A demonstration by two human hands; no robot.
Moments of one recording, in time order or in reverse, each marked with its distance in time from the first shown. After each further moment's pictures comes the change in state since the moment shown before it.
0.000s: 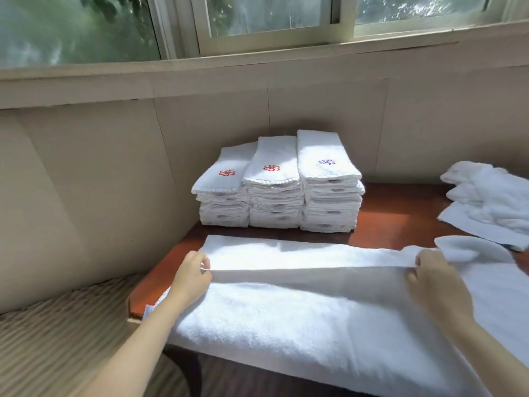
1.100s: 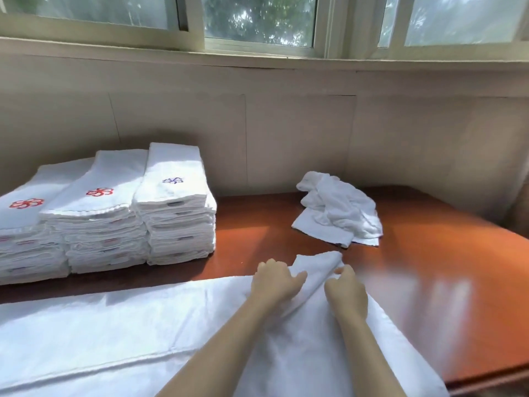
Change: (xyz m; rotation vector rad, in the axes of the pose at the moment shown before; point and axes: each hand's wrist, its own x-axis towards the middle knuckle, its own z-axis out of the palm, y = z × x) left_hand -0.033 0.357 0.252 0.136 -0.521 0.317; right_hand 0.051 0.117 -0.031 0.322 0.002 0.592
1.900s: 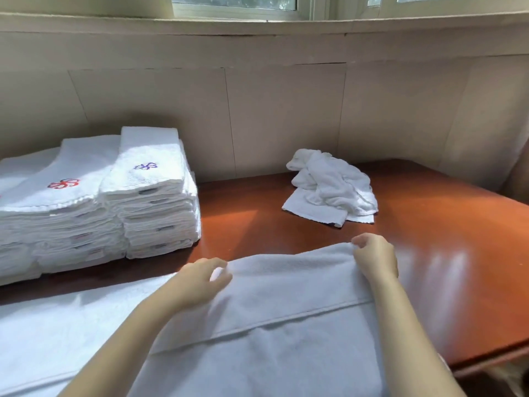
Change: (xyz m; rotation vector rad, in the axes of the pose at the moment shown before) left_hand -0.028 -0.090 -0.061 0.136 -0.162 0.097; right_hand 0.070 0.026 -0.045 -0.128 0.069 0.004
